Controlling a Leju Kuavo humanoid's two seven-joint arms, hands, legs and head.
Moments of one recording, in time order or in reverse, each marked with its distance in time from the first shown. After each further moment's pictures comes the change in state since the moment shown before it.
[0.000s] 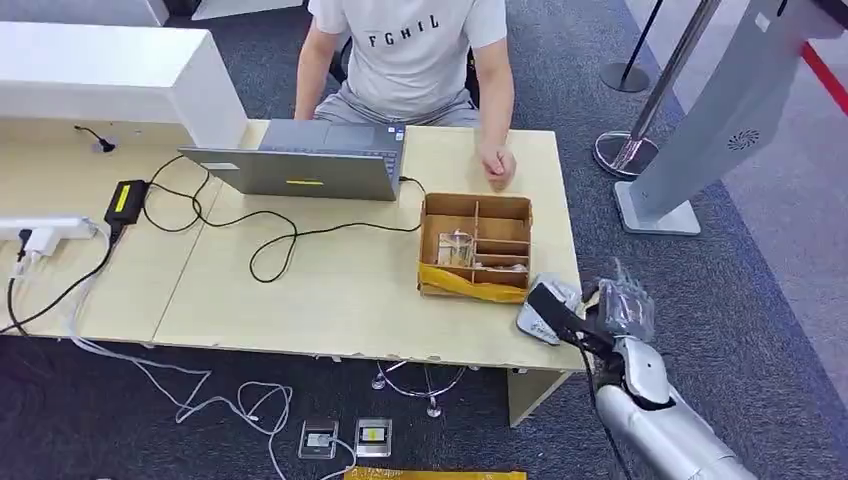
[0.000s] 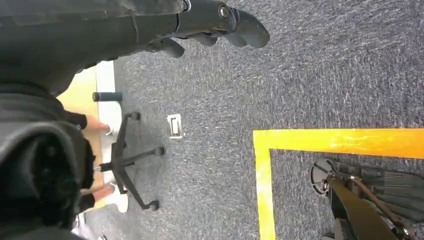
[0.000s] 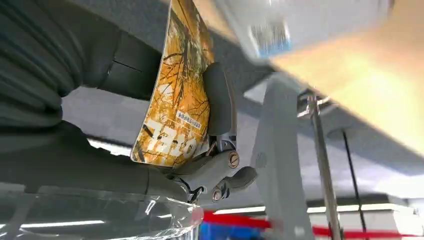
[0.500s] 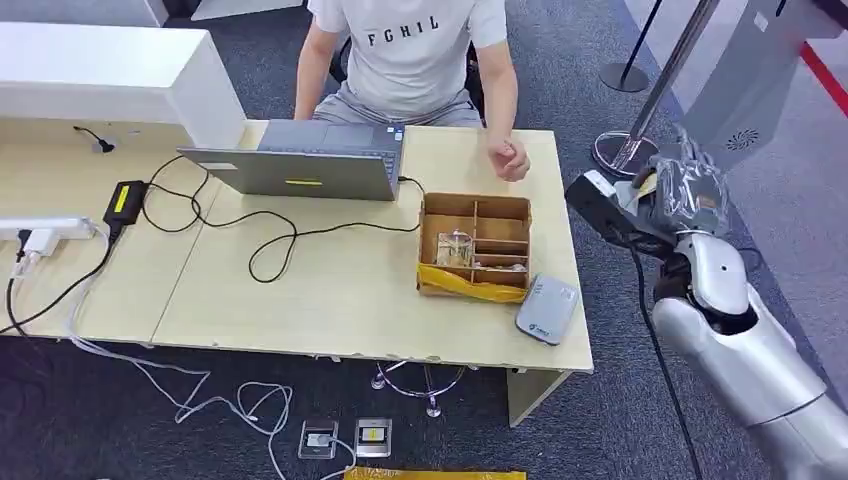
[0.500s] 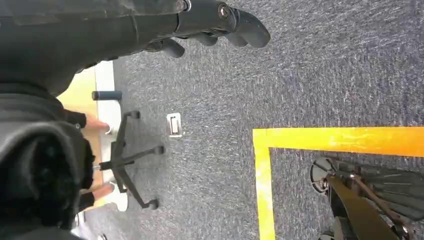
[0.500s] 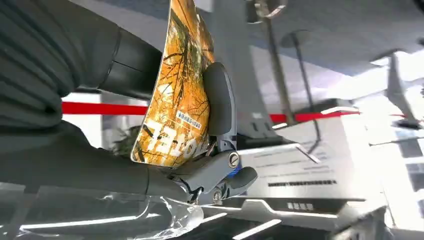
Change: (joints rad) left arm 0.000 -0.003 0.000 0.000 0.004 -0.002 -0.006; right arm -0.249 -0.079 -0.103 -0.331 0.070 0.224 0.044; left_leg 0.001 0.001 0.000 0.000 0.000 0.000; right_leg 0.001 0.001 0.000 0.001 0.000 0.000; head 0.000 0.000
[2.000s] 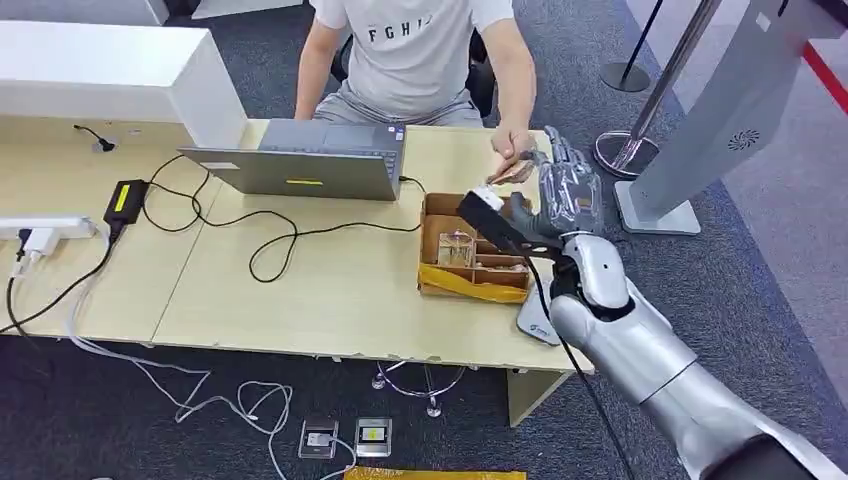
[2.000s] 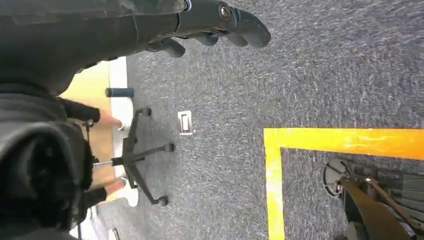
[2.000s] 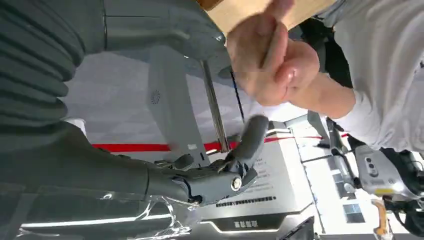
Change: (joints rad) left arm -0.003 -0.011 0.000 0.000 -0.005 0.013 0.054; right arm -0.040 0.270 0.168 0.271 -0.013 -0.177 -0.133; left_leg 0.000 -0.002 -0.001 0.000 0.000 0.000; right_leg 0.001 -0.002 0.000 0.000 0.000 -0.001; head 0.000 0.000
